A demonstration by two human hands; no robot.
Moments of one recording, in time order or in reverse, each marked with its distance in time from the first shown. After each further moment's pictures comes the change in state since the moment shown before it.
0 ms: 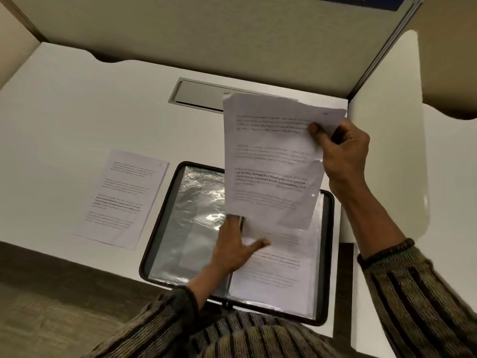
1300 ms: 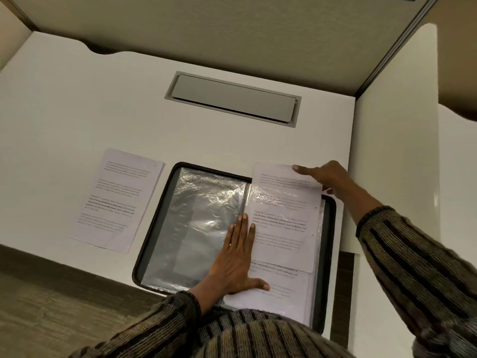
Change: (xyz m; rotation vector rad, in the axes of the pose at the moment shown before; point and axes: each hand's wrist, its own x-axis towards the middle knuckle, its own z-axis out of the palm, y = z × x) left_hand -0.006 -0.009 0.019 0.711 -0.375 0.257; right_hand 0.064 0.157 -0.038 -0.758 -0.342 0.856
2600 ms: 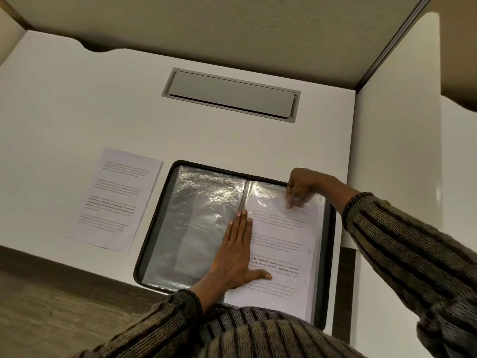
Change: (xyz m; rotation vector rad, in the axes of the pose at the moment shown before) left_hand 0.006 -0.003 0.007 -0.019 0.059 -0.048; right_hand -0.026 -0.031 0.033 -0.571 -0.526 -0.144
